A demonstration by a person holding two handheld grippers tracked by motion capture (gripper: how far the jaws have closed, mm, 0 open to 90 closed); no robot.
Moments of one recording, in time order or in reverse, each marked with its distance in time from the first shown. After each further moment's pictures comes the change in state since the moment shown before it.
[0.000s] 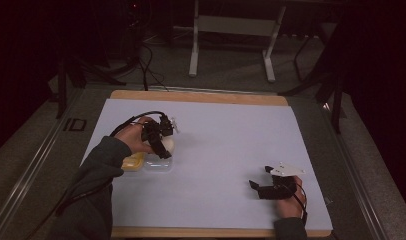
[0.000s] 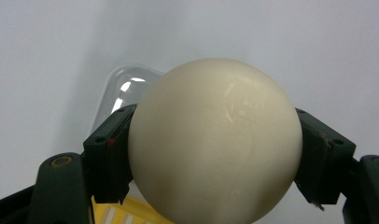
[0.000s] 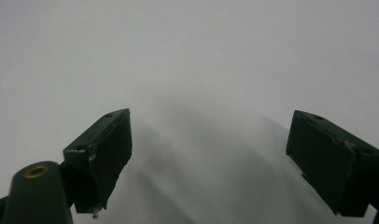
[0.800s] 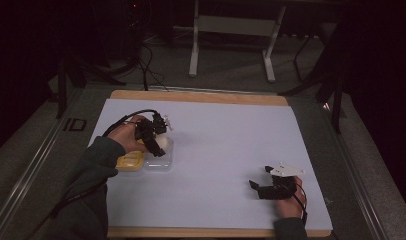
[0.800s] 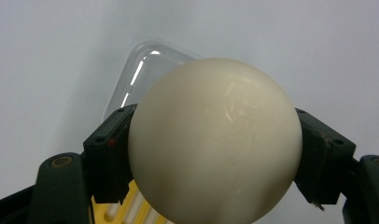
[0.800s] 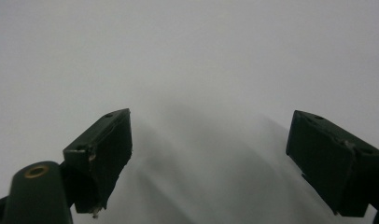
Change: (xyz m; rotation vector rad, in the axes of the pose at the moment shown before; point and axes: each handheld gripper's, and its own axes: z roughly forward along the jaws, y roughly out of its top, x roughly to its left) left arm 0.007 -0.015 -0.007 0.012 0.034 -0.041; right arm 0.000 0.000 0.000 0.000 -0.004 -0.003
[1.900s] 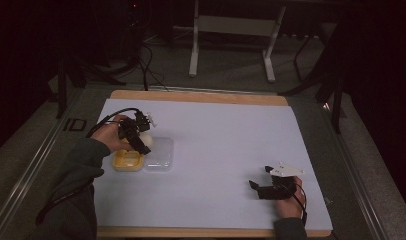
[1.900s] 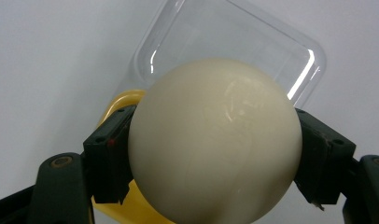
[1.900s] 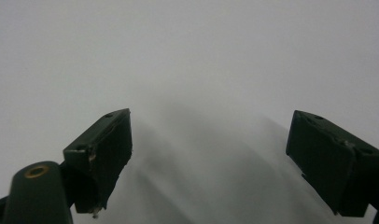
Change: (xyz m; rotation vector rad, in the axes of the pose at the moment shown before) left arm 0.023 -0.041 -0.003 0.014 0.013 -0.116; right arm 0.001 0.000 0.000 0.001 -0.006 -0.008
